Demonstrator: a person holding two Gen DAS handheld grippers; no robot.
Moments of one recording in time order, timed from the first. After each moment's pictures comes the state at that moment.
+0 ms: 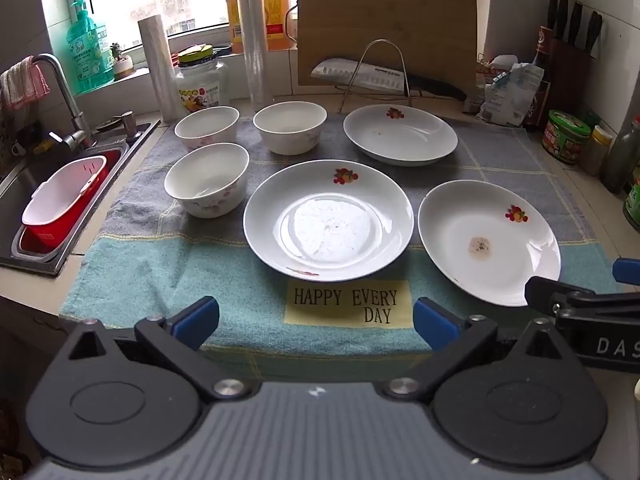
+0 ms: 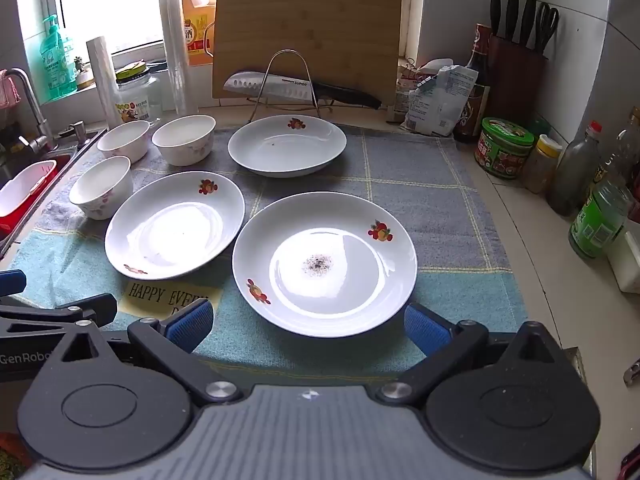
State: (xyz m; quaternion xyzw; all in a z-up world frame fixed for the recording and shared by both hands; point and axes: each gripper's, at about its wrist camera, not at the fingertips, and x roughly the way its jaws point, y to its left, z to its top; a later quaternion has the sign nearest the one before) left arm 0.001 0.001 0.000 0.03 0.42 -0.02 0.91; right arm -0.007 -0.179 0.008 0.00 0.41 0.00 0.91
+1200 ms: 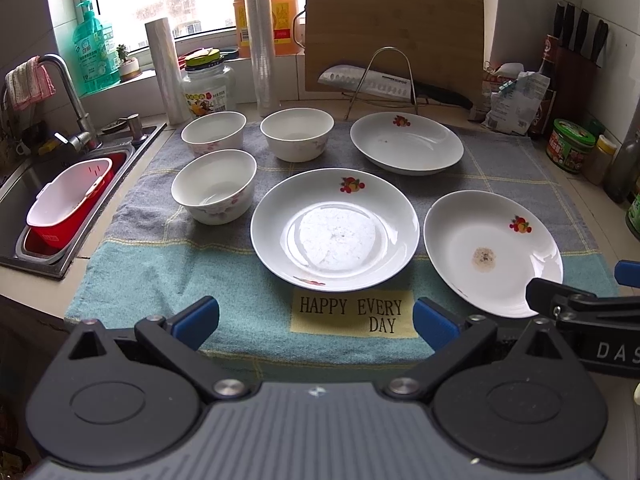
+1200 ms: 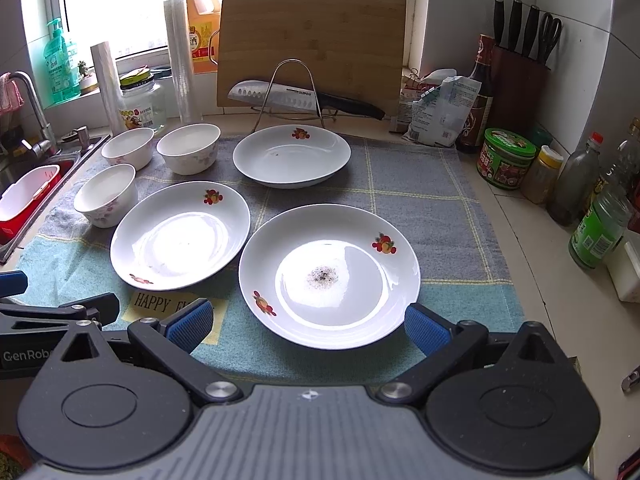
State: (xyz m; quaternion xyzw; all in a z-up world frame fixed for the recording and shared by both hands) left arm 0.002 0.003 0.006 0.03 0.41 0.00 0.91; right arm -0.006 -0.173 0.014 -0.01 0.40 0.00 0.92
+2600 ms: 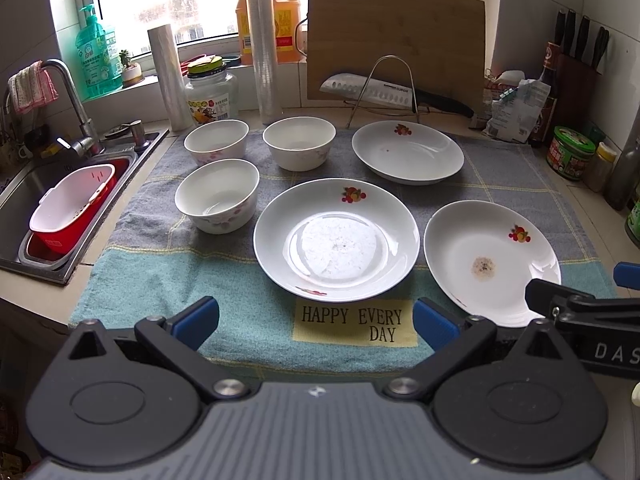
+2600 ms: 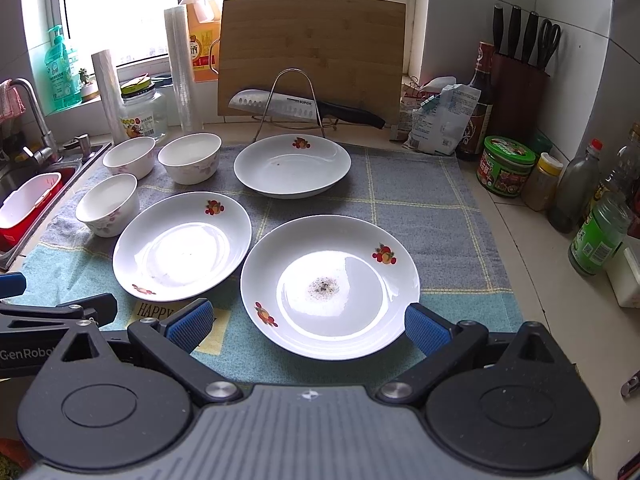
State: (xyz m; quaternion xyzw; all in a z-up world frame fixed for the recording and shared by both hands) left arm 0.003 0.004 0.014 0.03 0.40 0.00 0.92; right arm -0.005 -0.174 0.019 -0.01 0.39 0.00 0.92
